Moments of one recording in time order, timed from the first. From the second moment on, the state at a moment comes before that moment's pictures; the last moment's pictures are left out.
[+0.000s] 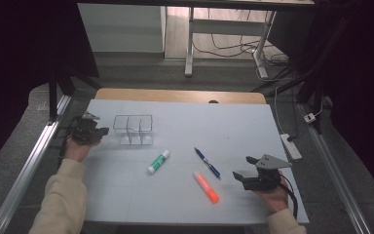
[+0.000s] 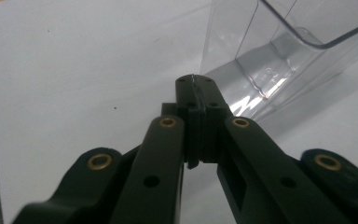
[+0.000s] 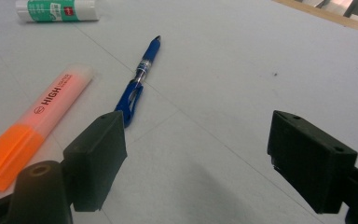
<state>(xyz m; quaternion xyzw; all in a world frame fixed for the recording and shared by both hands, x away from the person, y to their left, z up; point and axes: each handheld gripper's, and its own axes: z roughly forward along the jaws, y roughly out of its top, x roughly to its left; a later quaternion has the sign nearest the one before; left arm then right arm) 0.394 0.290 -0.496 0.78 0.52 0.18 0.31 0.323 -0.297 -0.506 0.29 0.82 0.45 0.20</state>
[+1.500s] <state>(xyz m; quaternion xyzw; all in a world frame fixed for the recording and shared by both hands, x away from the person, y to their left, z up) 0.416 0.265 -0.511 0.79 0.50 0.16 0.31 0.324 -0.296 -0.508 0.29 0.83 0.44 0.20</state>
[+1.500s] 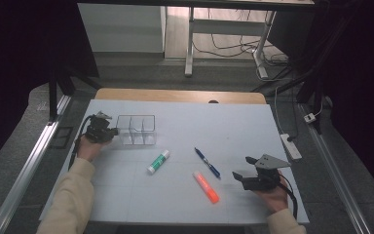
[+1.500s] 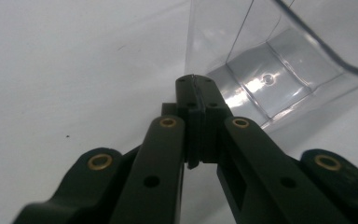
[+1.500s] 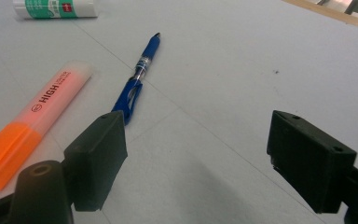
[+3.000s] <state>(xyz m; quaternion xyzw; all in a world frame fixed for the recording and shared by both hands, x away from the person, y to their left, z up) 0.421 0.198 -0.510 0.83 0.45 0.13 0.31 0.326 -0.294 -0.510 0.29 0.83 0.43 0.20</state>
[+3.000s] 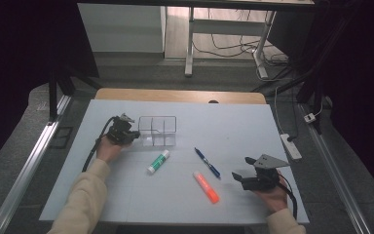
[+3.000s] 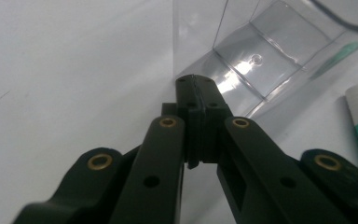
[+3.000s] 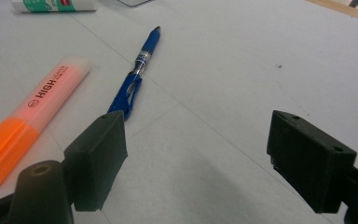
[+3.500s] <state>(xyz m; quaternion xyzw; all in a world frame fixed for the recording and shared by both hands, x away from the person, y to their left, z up) 0.426 0.177 -0.509 0.84 0.43 0.13 0.32 0.326 -0.294 -0.510 0.29 0.83 0.43 0.20</state>
